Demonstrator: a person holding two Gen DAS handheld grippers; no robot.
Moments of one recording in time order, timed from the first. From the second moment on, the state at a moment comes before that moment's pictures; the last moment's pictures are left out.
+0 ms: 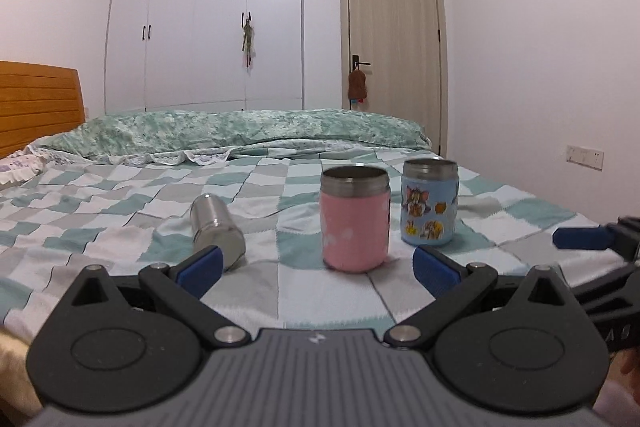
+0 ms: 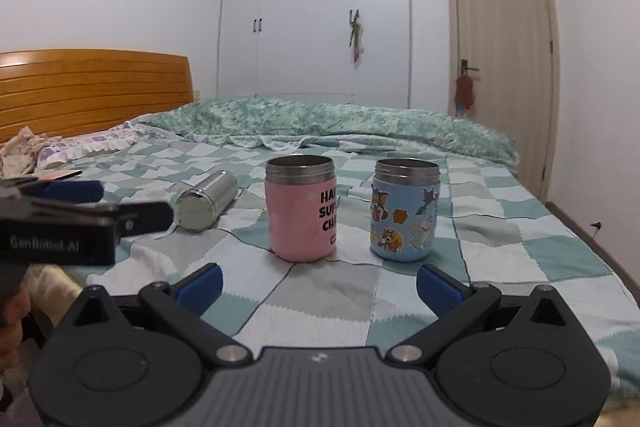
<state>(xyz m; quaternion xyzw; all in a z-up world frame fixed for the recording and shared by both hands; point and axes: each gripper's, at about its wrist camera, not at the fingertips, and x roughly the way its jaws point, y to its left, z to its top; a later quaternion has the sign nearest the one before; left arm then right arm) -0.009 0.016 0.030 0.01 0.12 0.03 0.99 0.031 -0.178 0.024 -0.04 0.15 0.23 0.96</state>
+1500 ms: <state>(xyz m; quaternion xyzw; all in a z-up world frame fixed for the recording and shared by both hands) -0.027 0.018 -0.014 0.01 0.08 0.07 0.99 0.009 -0.195 -0.012 -0.01 0.09 0.19 0.98</state>
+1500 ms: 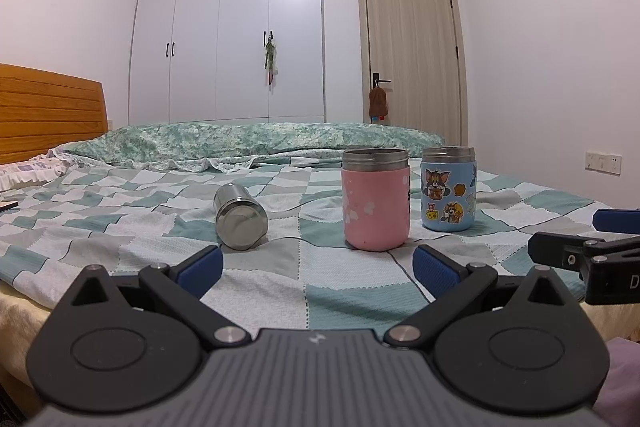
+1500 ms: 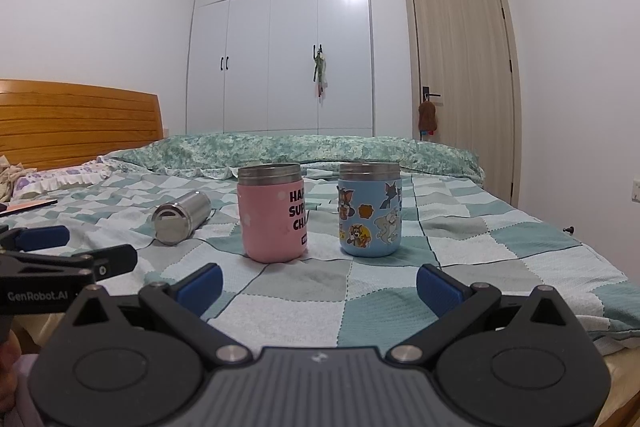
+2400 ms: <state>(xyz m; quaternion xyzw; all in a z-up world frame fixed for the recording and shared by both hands) -0.028 0.016 -0.012 0.01 0.08 0.07 0.99 0.008 -0.194 -0.012 -0.01 0.09 0.19 0.98</state>
